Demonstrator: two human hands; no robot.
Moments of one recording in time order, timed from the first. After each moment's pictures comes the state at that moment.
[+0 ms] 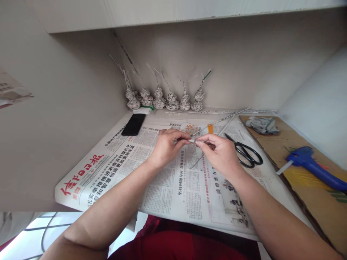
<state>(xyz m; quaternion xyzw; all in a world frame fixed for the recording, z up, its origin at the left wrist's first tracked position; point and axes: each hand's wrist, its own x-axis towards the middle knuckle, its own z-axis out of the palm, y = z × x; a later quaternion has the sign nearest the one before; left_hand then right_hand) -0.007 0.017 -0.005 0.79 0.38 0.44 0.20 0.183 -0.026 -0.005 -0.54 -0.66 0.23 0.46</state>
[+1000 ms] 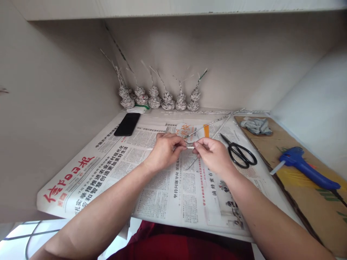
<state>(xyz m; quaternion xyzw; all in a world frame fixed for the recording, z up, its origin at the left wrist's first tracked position) -0.004 0.011 -0.005 0.84 0.40 0.34 0.17 0.186 -0.018 -0.014 -0.60 -0.60 0.34 0.41</state>
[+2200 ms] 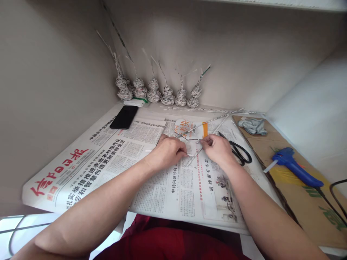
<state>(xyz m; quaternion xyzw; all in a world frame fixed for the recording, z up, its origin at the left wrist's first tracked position) -0.001 0.007 -0.013 0.88 0.39 0.21 0.19 0.222 0.007 -0.032 -0.69 -0.64 0.14 0.31</state>
